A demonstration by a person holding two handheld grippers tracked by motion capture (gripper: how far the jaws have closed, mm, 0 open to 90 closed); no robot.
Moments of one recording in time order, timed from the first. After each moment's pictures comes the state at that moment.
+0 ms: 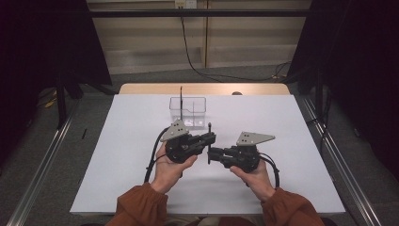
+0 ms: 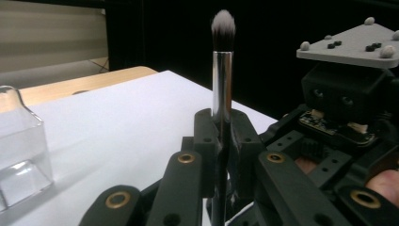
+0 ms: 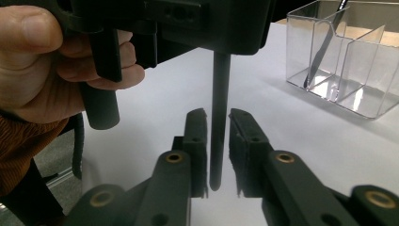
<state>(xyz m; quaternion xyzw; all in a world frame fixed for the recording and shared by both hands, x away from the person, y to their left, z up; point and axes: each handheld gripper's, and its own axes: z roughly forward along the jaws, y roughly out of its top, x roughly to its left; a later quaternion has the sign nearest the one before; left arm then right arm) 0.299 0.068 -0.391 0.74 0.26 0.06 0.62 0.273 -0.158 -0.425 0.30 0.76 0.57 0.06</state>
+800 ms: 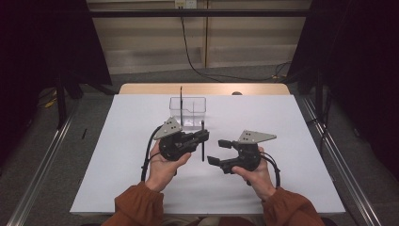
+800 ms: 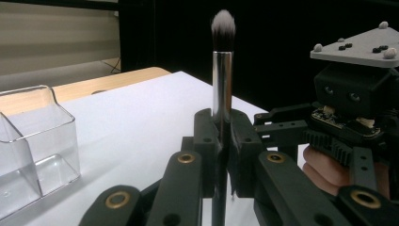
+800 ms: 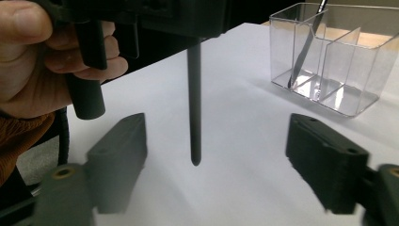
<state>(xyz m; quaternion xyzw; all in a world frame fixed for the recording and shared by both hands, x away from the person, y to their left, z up) 0.303 0.083 -0.389 0.74 0.27 0.08 0.61 0.277 -0.162 -0.425 0.32 0.75 0.57 0.08</state>
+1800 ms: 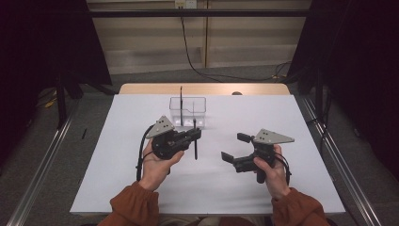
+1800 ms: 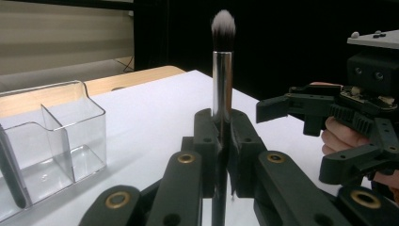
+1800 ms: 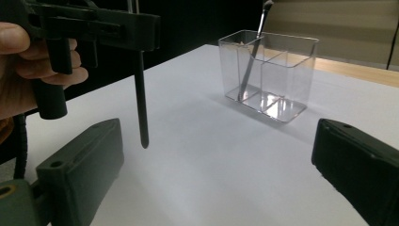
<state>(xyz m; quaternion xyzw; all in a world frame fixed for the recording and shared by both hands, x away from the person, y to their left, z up) 0.308 0.101 -0.388 0.74 0.29 0.09 0.61 0.269 -0.197 -0.421 0.35 0.72 0.57 0.15</state>
